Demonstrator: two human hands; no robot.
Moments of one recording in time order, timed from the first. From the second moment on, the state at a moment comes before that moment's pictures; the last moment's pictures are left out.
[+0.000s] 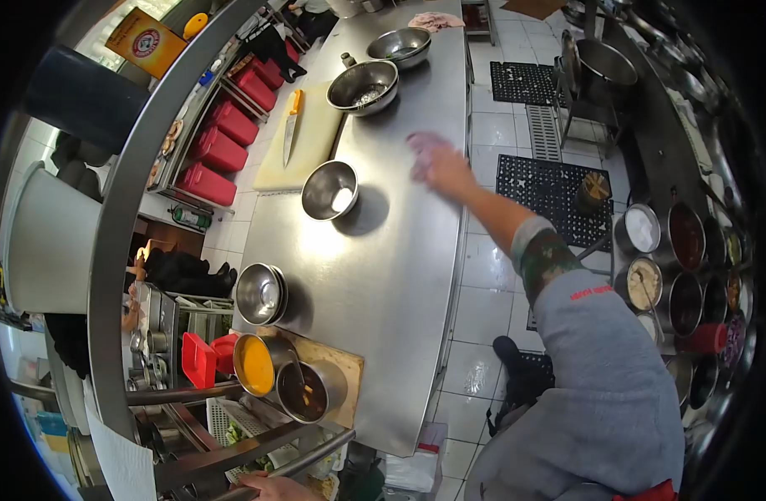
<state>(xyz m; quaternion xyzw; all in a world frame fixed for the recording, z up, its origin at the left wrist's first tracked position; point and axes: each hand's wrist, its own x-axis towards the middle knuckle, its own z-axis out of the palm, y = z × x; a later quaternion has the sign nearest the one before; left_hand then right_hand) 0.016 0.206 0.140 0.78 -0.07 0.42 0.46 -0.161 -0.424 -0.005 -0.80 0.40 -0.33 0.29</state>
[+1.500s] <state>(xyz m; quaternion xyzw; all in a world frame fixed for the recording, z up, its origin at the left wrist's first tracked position) -0.294 0.396 -0.089 0.83 -0.31 -0.27 0.37 -0.540 0.159 0.055 -0.82 0.23 -0.27 0.44</state>
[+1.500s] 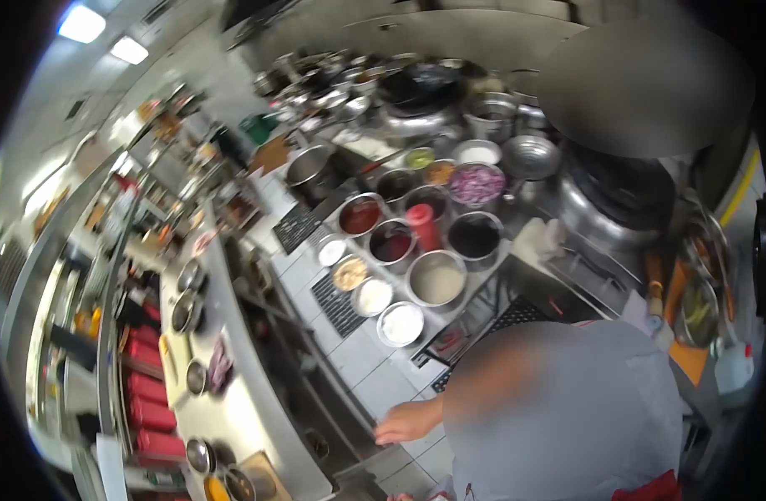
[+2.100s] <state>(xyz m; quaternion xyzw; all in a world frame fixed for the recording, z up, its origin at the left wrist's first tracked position) -0.429 0.154 -0.017 0.61 -0.70 -0.36 0.09 -0.800 0.190 -0.023 -0.65 0.54 -0.32 0.43</state>
